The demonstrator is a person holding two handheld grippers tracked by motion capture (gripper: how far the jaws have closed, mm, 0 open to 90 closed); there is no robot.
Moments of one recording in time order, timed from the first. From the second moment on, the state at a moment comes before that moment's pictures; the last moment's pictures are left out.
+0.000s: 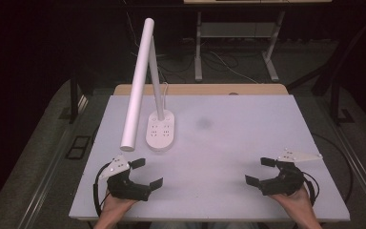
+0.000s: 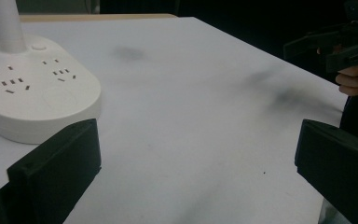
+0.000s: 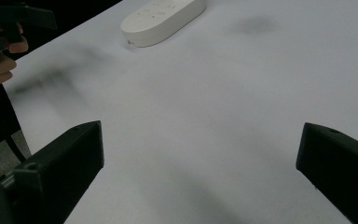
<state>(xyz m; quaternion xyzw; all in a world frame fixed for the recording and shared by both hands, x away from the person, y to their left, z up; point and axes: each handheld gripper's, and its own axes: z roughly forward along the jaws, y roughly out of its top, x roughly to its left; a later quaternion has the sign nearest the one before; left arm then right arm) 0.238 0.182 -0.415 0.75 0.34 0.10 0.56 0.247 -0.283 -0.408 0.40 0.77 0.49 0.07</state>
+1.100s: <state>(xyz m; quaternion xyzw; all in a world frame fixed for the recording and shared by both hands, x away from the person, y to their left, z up) 0.244 0.178 -0.406 0.77 0.33 0.07 0.54 0.245 -0.285 -0.413 0.41 0.78 0.47 0.07</state>
